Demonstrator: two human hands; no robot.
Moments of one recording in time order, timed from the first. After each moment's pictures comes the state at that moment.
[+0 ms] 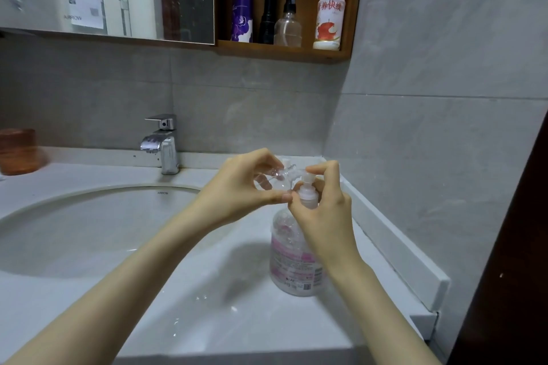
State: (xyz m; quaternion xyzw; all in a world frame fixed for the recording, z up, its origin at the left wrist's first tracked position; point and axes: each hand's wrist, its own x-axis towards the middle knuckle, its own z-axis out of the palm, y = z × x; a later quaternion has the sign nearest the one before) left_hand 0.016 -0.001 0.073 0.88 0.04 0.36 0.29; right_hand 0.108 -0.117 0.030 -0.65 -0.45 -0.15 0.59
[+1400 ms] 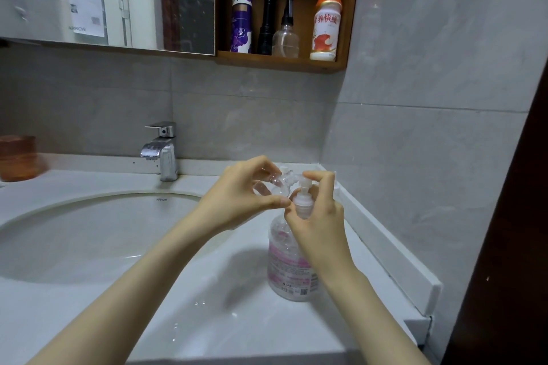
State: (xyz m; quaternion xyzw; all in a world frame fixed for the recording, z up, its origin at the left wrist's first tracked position) left_hand 0.020 0.001 0.070 0.87 0.05 0.36 0.32; right_hand 0.100 -0.122 0.031 -0.68 -0.45 -0.15 0.56
